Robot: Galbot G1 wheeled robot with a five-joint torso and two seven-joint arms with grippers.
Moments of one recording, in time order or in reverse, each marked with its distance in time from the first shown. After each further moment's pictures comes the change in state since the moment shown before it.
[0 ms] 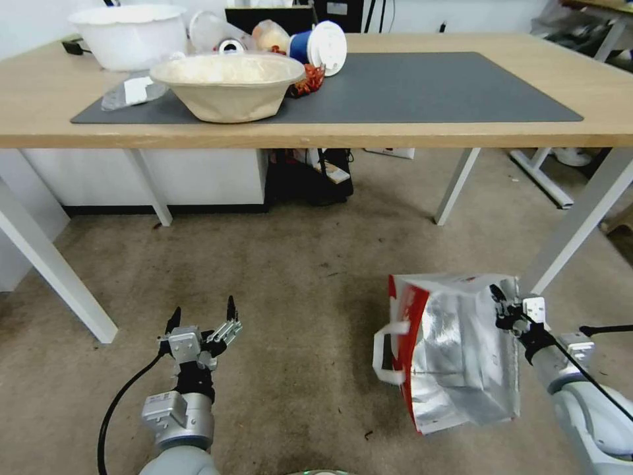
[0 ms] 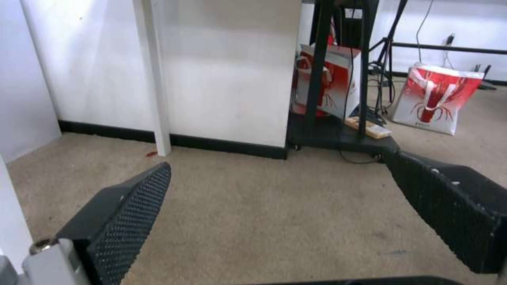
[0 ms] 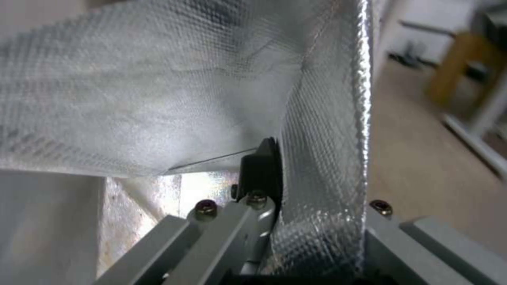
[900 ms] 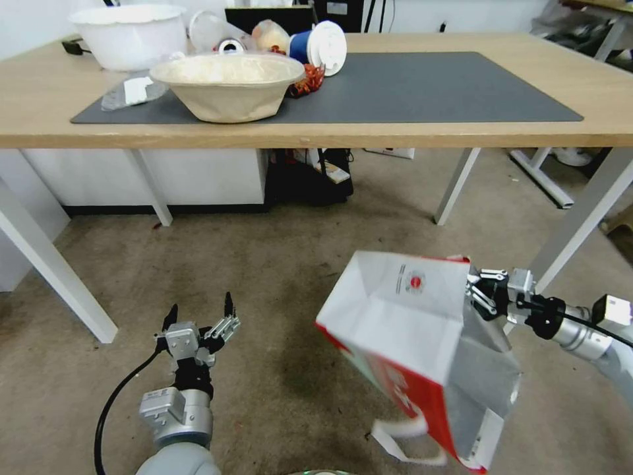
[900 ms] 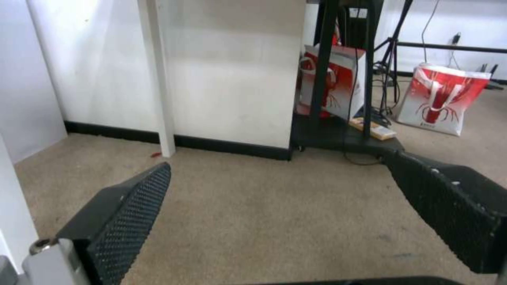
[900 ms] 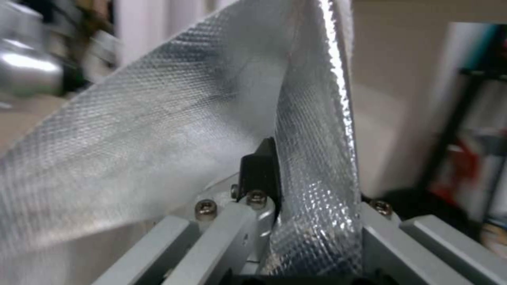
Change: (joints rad) left arm -0.006 -0.009 -0.009 -0.015 0.002 0.028 -0.003; right arm 0.094 -0.316 -0.041 0.019 0.438 0.119 -0.834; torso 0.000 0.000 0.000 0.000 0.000
